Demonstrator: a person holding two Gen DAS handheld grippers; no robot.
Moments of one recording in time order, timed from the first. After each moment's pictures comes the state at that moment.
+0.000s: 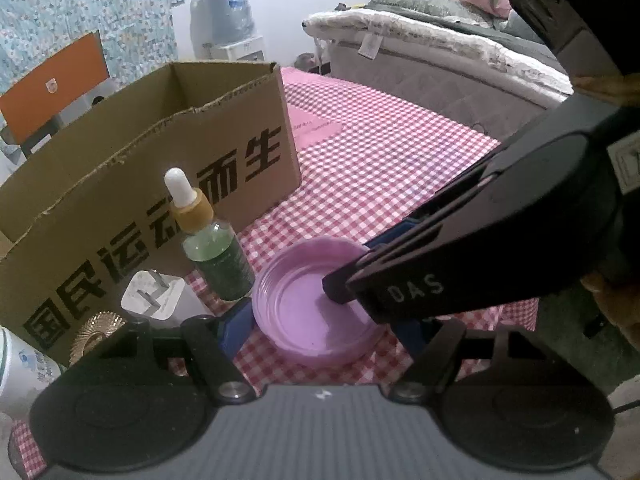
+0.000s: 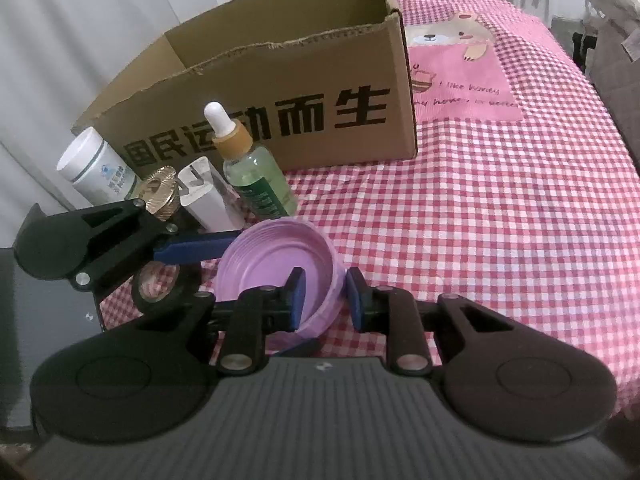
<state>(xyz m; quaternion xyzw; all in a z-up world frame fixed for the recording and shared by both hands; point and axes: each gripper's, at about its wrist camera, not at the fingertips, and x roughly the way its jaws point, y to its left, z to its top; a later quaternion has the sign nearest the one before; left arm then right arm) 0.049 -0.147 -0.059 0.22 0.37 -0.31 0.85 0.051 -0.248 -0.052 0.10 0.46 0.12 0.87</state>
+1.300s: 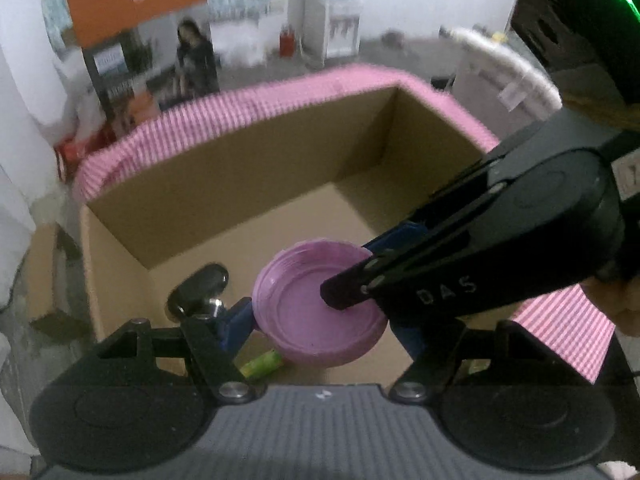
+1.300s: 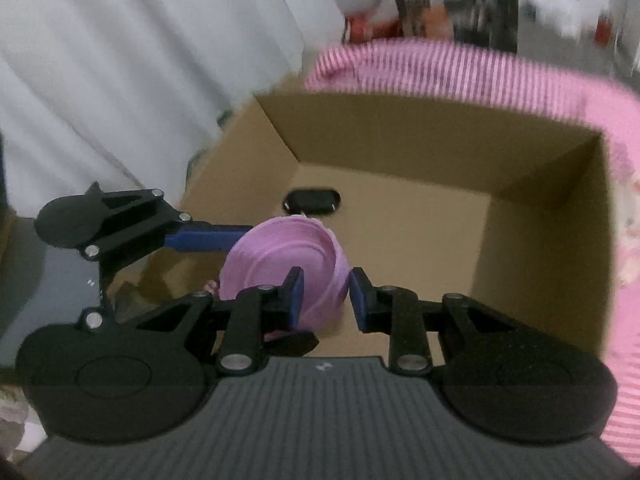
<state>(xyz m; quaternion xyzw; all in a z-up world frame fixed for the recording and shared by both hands) 0.250 -0.035 0.016 0.11 0.49 -0.23 0.83 0.288 -0.141 0.033 0.05 0.55 0.27 0.79</state>
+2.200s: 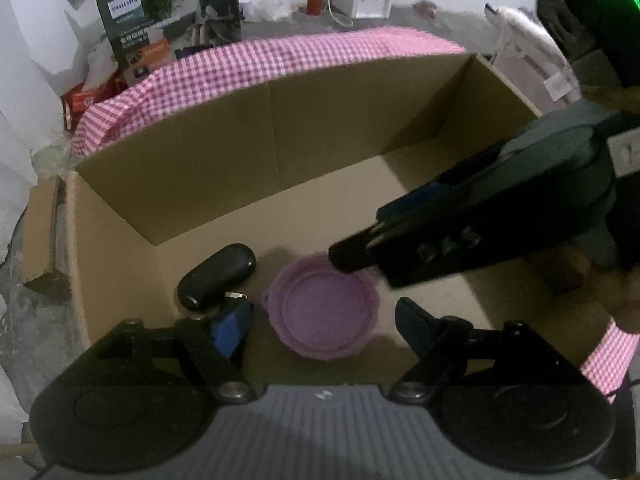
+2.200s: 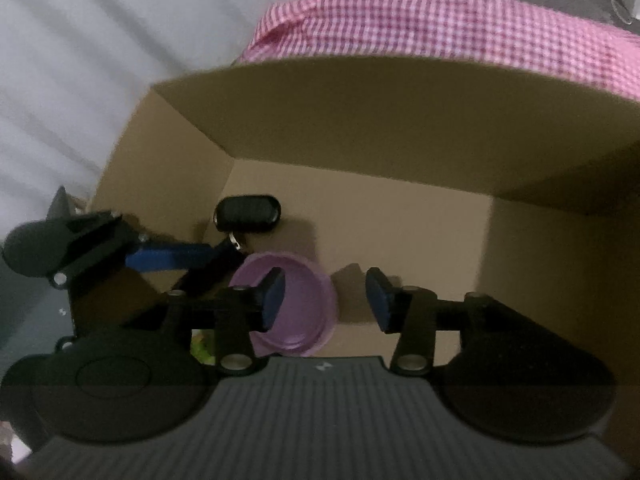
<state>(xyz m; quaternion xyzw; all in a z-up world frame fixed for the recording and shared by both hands) 0.283 -0.024 -0.006 0.09 0.53 -0.20 0.82 0.336 -0.144 -0.015 0.06 0.57 0.24 0.78</state>
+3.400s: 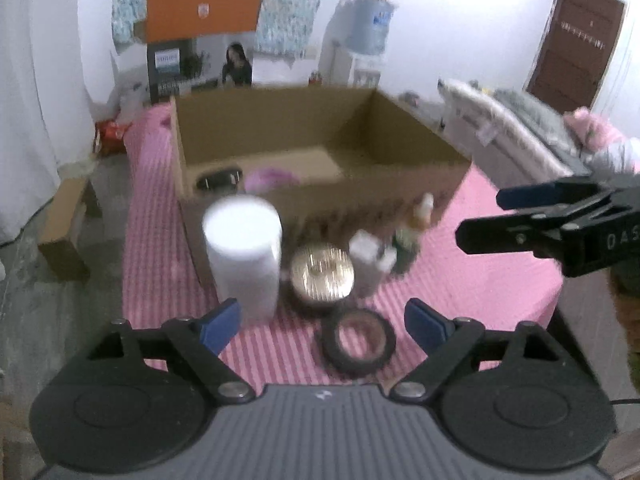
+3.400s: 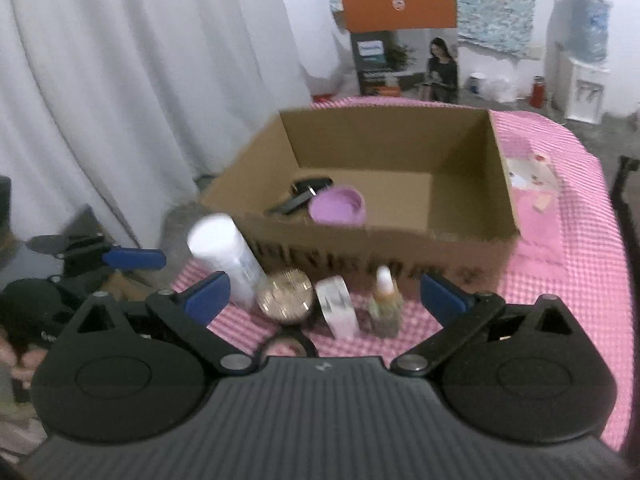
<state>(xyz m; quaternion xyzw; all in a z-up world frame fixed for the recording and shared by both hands) 0.048 0.021 0.018 0.02 0.42 -0.20 0.89 0.046 -0.169 0.067 0.03 0.40 0.18 0.90</state>
